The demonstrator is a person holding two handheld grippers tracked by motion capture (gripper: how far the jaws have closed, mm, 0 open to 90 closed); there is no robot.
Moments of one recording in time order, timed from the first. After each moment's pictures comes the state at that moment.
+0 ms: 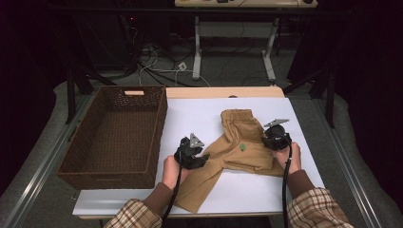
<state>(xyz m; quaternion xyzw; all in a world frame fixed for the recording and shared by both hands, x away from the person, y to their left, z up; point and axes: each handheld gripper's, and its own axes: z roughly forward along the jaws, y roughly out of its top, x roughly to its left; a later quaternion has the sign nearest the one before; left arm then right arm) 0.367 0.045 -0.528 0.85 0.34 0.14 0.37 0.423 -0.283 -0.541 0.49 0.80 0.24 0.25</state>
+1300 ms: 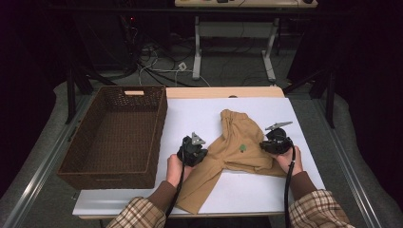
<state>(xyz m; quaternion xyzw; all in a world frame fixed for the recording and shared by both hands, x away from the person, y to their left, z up) 0.378 0.041 -0.544 0.85 0.35 0.13 0.37 0.411 -0.286 -0.541 0.49 0.81 0.28 0.18</state>
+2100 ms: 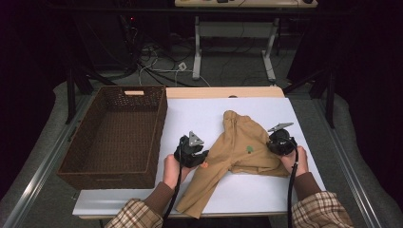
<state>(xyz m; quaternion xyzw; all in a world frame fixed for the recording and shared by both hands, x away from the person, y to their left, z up) 0.372 0.044 -0.531 0.84 0.36 0.15 0.37 0.405 -0.293 -0.537 0.48 0.82 0.22 0.23</state>
